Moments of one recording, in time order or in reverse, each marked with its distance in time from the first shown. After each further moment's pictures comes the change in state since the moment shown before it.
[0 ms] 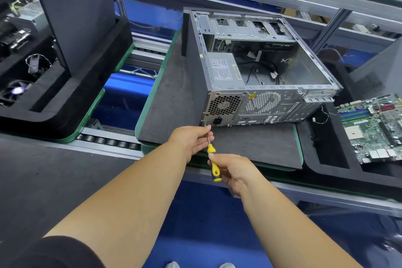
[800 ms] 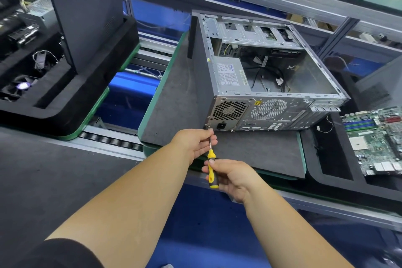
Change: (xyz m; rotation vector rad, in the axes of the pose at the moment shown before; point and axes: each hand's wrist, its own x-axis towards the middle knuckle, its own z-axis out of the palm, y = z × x) left_hand 0.000 0.006 0.003 0.013 0.028 -0.035; right_hand 0.000 -0.005 0.000 -0.047 -0.176 0.060
